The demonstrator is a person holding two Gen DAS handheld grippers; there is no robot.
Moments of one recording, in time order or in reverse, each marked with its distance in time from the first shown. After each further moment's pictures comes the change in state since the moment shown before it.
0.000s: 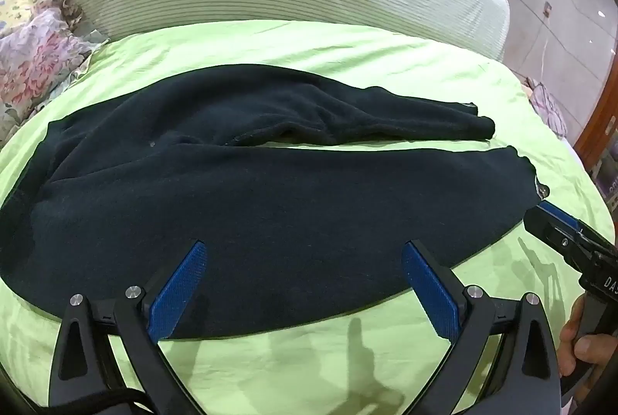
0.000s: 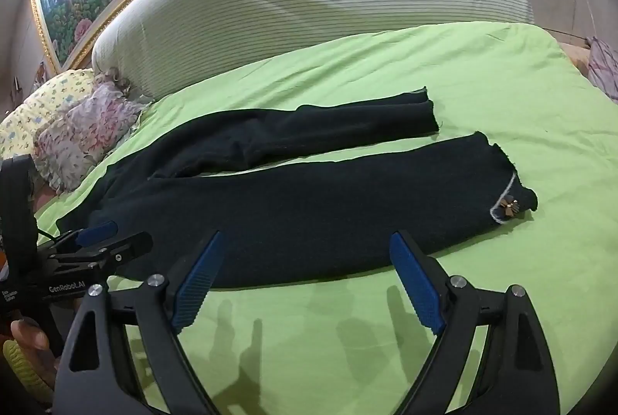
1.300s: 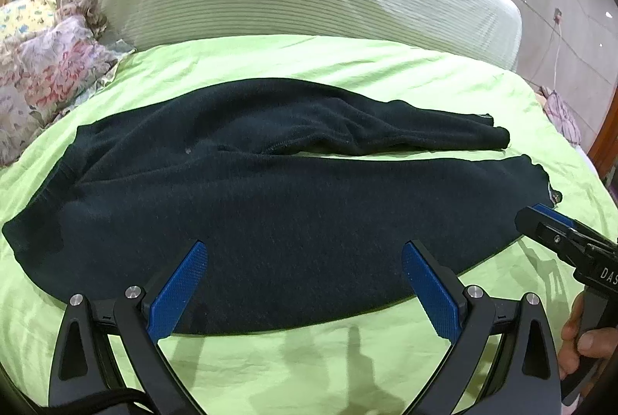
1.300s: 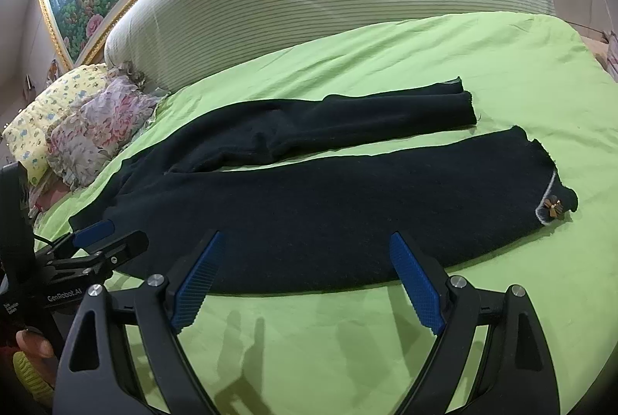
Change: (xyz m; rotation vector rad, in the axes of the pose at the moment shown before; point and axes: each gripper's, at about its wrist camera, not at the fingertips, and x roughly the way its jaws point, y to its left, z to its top) left arm -0.017 0.014 -0.007 -0.001 -0.057 0.070; right arm 0.016 0.016 -0.002 -0.002 0.034 0.065
